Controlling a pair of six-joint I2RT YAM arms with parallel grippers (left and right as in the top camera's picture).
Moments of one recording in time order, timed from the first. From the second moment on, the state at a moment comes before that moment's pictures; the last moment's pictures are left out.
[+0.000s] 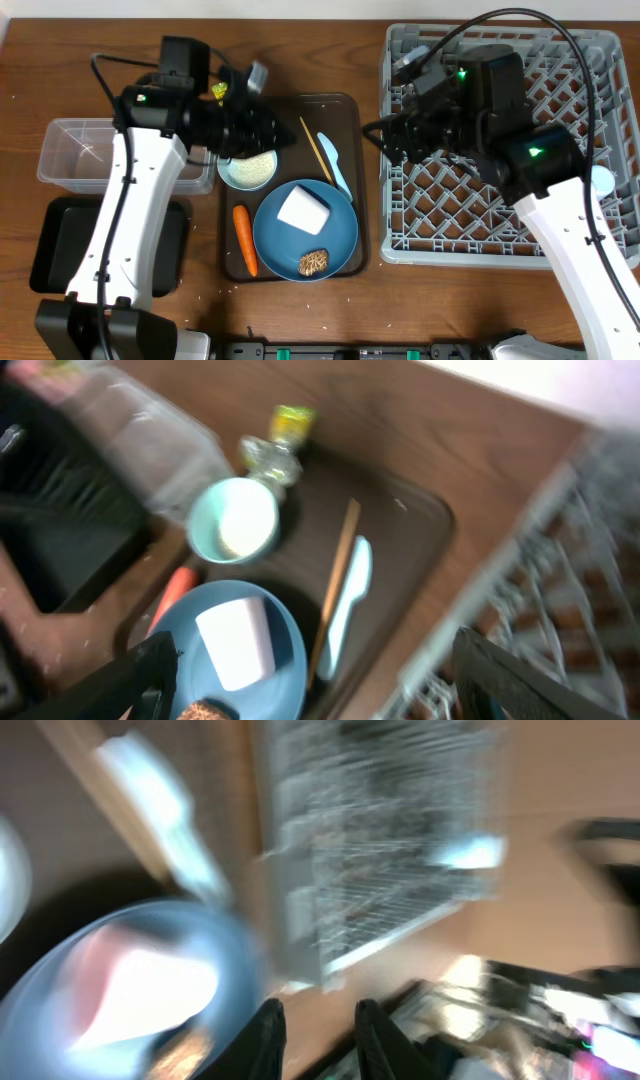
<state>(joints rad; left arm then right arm) -0.11 1.58 1.53 -1.18 0.72 -0.25 0.35 1.42 1.47 -0.82 -0.36 0.00</state>
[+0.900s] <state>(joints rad) -0.22 1.57 1.07 -0.86 0.39 -0.13 0.24 1.42 1.47 -0.91 -0.25 0.13</state>
